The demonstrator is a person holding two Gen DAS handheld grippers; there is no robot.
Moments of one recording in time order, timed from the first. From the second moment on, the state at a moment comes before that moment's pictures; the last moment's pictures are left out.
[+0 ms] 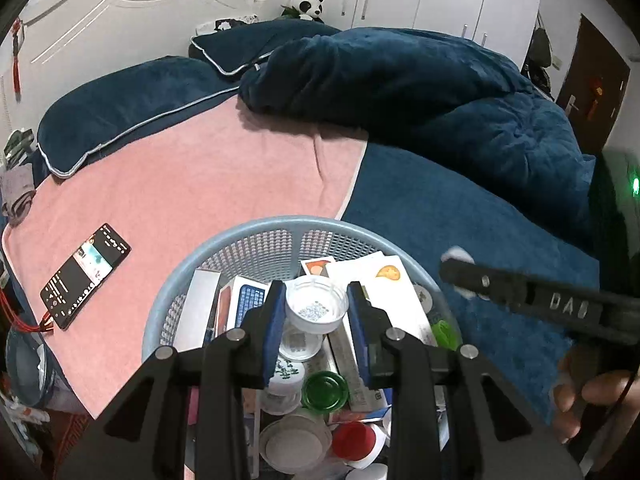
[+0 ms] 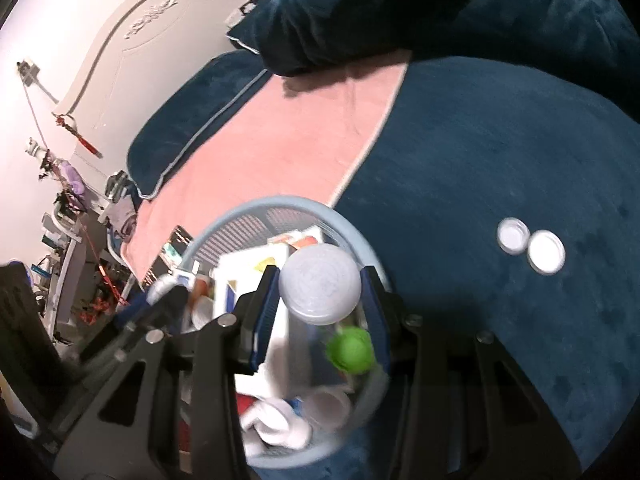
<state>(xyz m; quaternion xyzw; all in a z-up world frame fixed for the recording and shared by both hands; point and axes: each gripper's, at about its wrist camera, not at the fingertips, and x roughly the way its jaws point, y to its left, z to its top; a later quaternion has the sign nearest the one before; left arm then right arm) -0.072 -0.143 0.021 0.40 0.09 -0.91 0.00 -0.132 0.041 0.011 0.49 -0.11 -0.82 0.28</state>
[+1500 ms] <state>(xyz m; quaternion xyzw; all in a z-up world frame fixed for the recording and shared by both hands) -0.077 -0.132 0.040 0.36 0.06 -0.93 0.06 -0.128 0.079 0.029 0.43 -0.10 -0.87 0.23</state>
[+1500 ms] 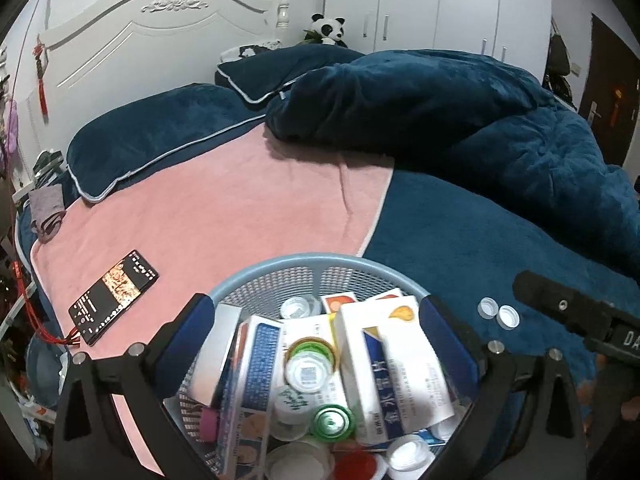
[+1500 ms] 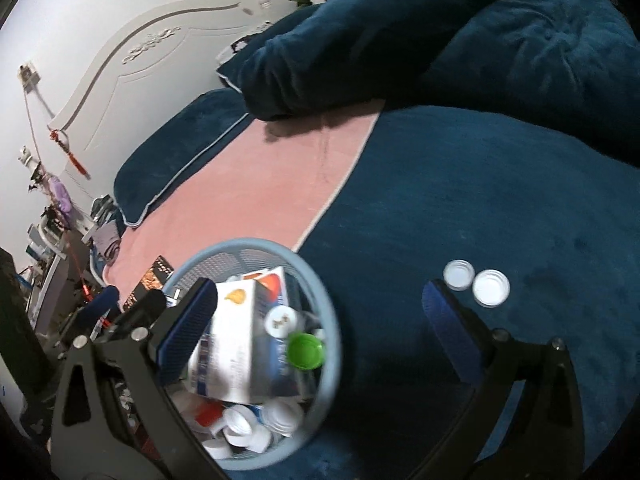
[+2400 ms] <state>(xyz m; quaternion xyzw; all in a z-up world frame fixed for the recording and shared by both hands) -0.101 -0.047 0.032 0.37 0.02 -0.93 -0.01 -0.185 0.149 -0.071 0.52 0.04 -0.85 0.09</state>
